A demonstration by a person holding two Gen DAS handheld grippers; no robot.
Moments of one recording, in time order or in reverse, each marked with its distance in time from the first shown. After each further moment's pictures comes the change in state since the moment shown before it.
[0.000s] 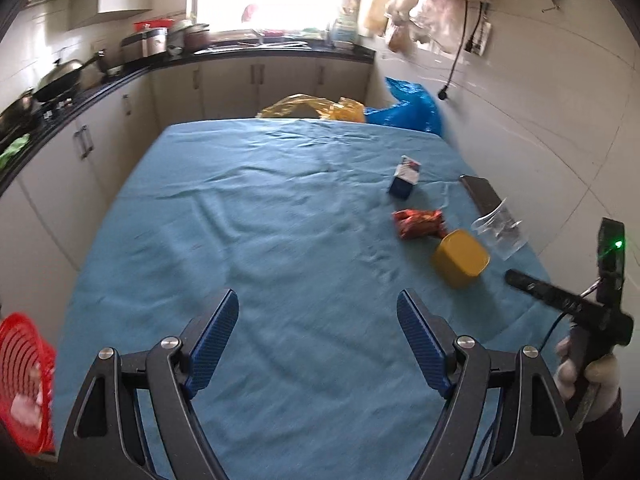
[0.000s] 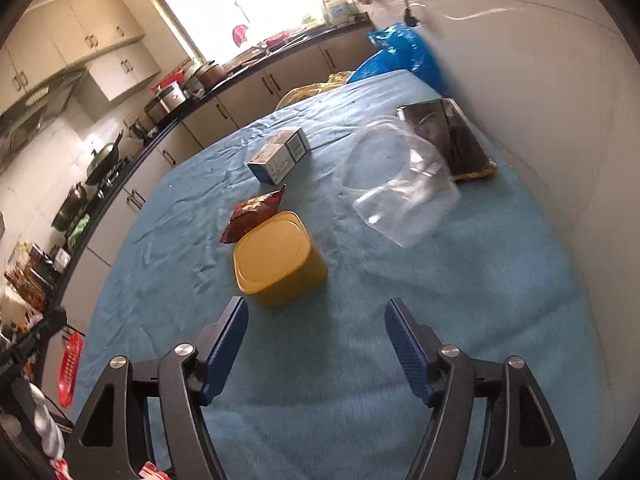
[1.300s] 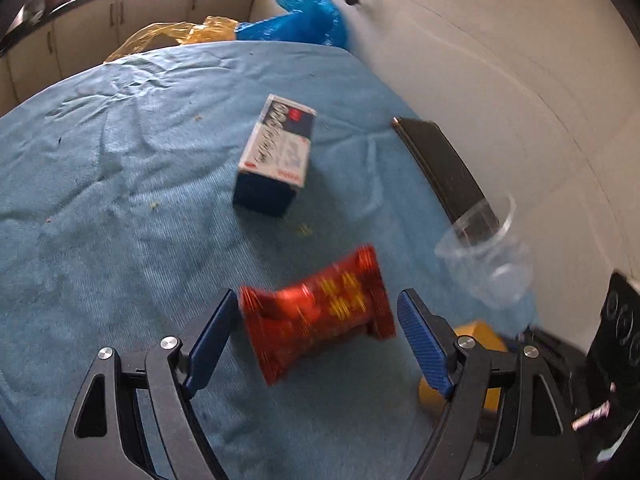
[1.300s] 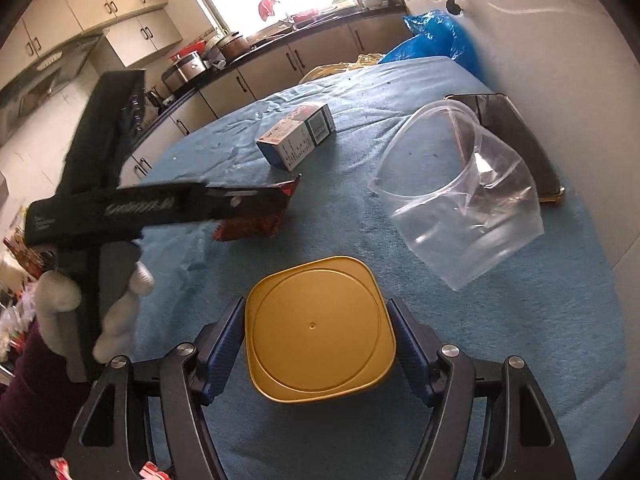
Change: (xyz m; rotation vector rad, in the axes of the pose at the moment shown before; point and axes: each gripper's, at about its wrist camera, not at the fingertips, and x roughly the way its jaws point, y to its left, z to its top) left arm 0.214 -0.103 0.073 0.178 0.314 -0.358; right arm 0.038 -0.004 0.008 -0.076 0.058 0.032
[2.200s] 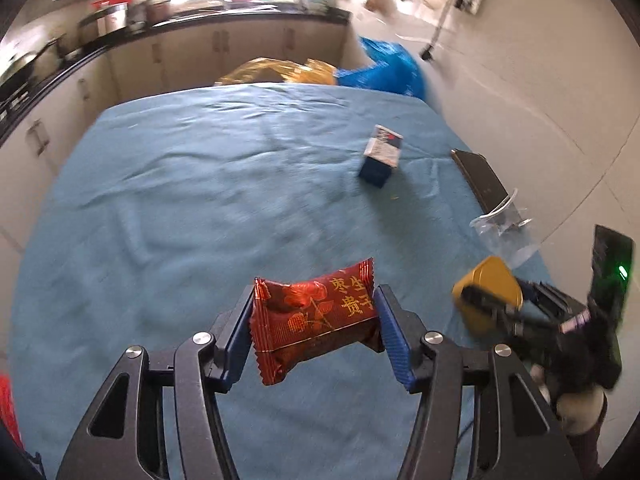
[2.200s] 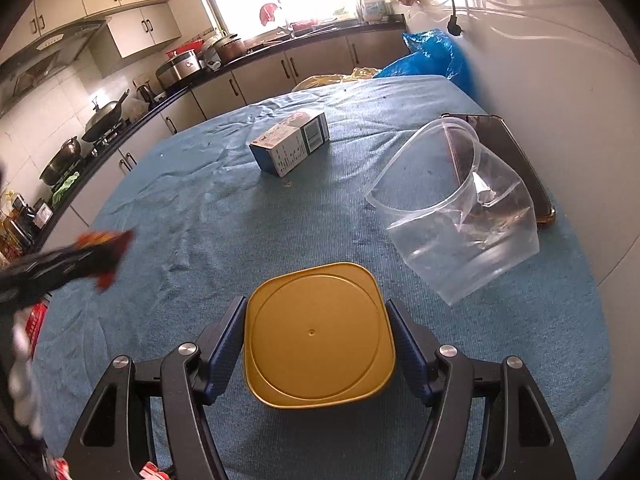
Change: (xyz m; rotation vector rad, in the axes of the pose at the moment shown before) left arm -0.131 0.013 -0.101 -0.177 -0.190 0.289; right arm 0.004 0.005 0.002 -0.046 -0.052 -0.068
